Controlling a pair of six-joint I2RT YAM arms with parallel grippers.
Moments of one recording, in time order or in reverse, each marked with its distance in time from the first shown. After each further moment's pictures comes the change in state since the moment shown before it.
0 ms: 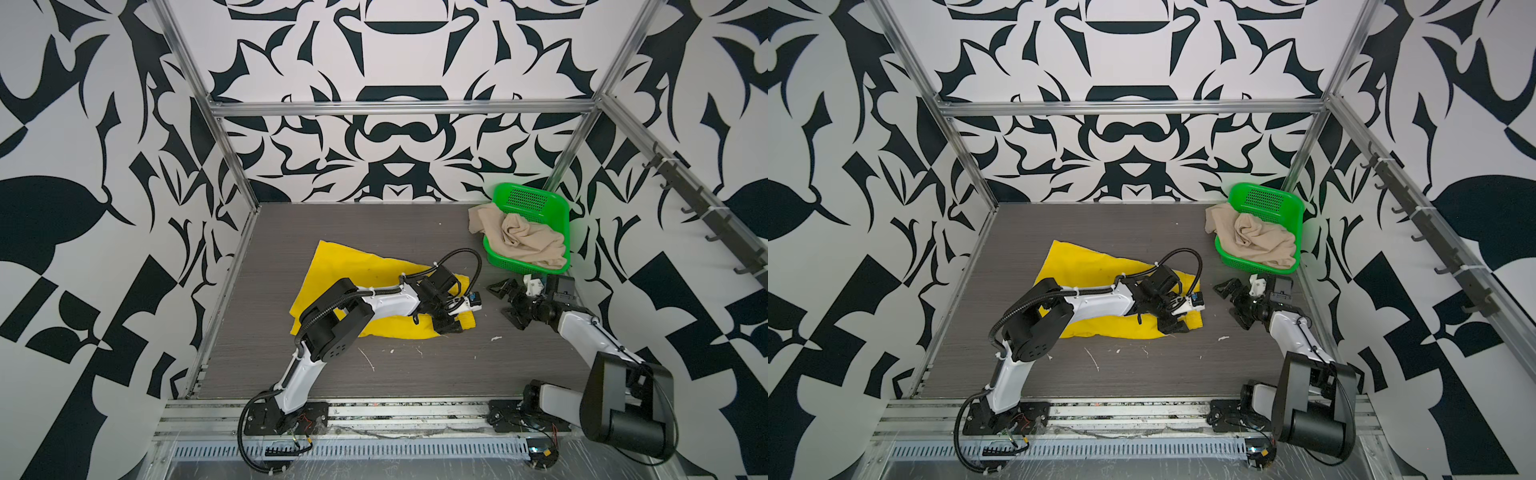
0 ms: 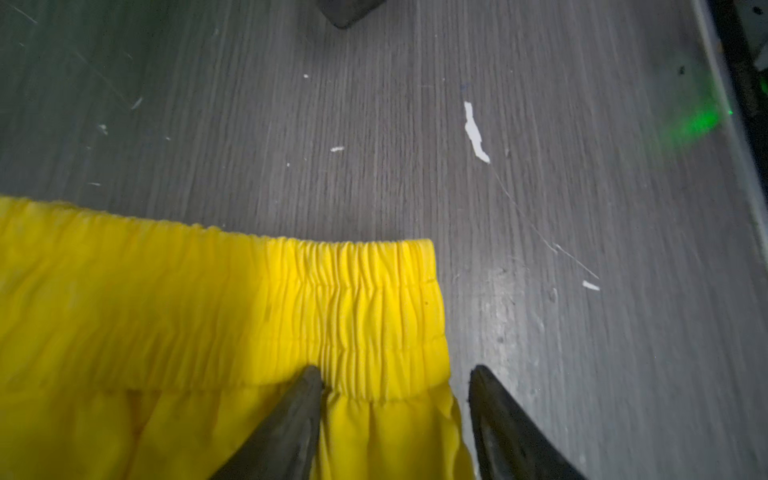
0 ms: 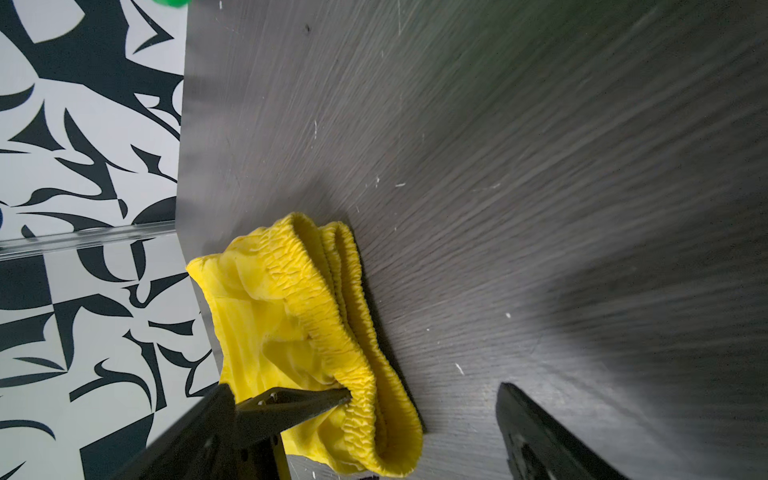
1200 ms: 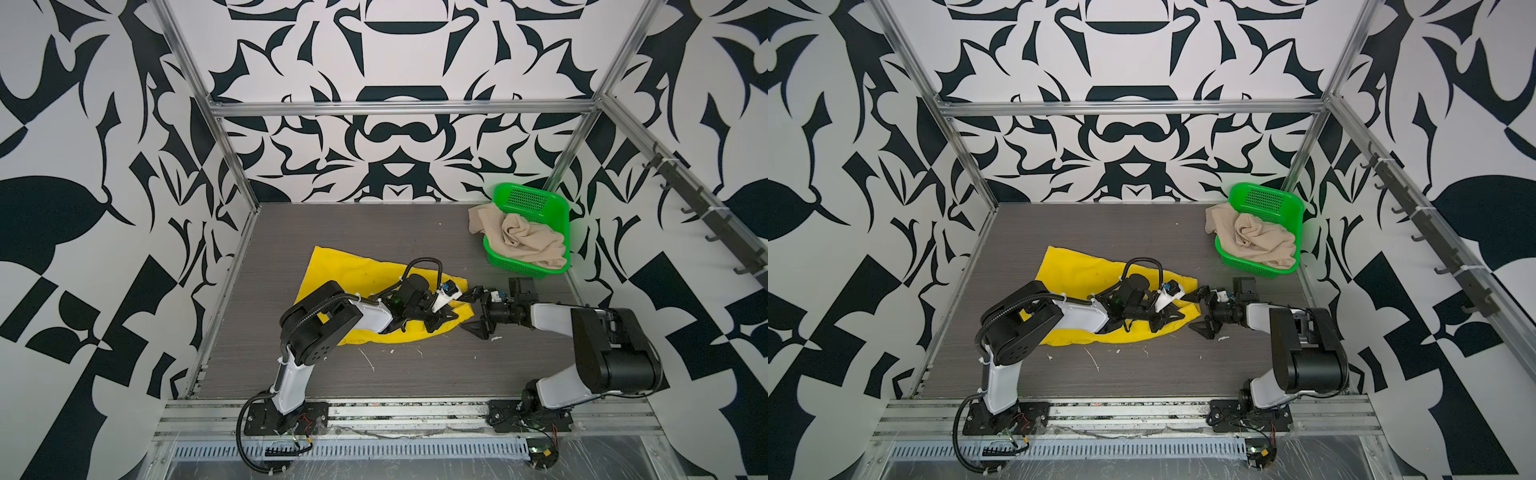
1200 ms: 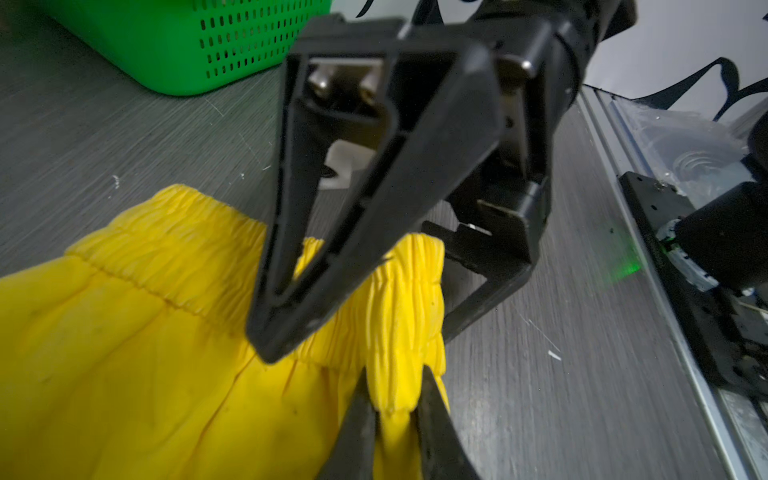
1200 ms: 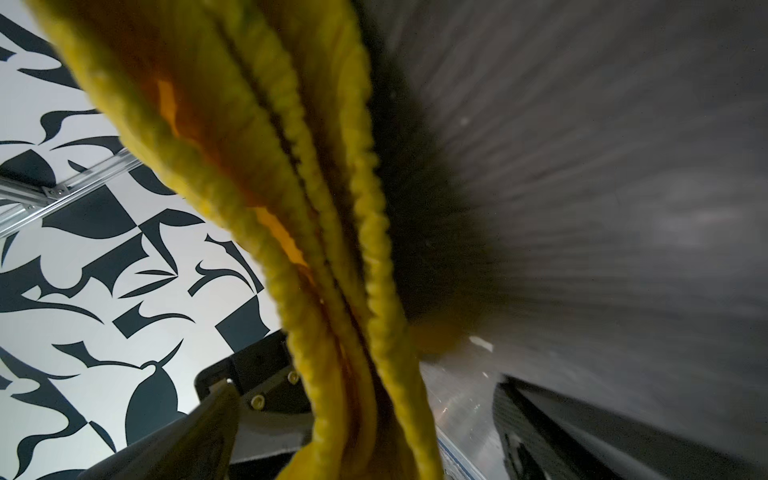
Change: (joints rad) left arm 0.063 -0.132 -0.436 0.751 0.114 -0.378; right arm 0.252 0.320 -0.026 0.266 -0.300 0.390
